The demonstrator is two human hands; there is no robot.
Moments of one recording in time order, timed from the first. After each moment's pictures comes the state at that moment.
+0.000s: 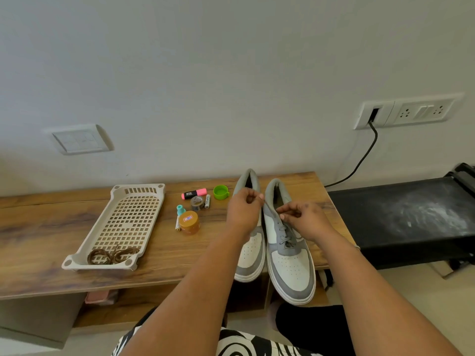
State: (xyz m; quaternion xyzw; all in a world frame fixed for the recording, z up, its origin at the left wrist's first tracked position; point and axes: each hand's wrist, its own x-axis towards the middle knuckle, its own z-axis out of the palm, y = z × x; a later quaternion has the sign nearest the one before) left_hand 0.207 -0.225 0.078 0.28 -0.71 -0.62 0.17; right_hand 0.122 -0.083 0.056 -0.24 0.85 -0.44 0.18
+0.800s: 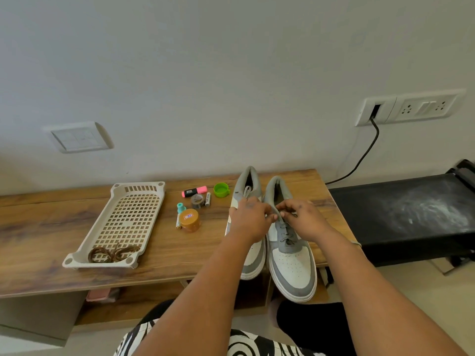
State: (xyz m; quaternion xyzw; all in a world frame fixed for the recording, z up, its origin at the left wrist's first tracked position) left_hand 0.206 -0.223 0.067 0.19 -0.96 -0.18 -0.03; right_hand 0.120 -0.087 0.049 -0.31 0.88 -0.33 0.14
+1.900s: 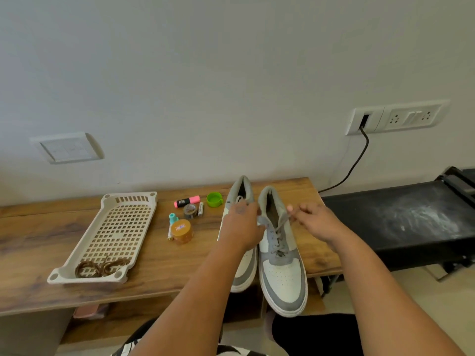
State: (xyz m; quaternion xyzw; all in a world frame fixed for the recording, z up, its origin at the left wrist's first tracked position) left_hand 0.205 -0.229 0.075 0.14 -0.97 -0.20 0.06; right_hand 0.114 -0.056 0.086 -0.19 0.87 -0.41 0.21
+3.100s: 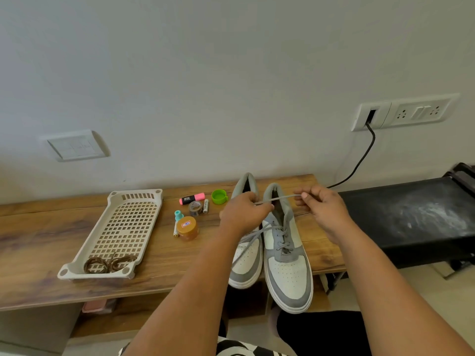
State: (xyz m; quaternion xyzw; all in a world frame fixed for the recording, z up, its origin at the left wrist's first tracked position) left_hand 0.206 -0.234 0.099 0.24 -0.88 -0.40 0.04; right_hand 0.118 -0.066 0.090 -0.15 0.77 -0.61 0.13
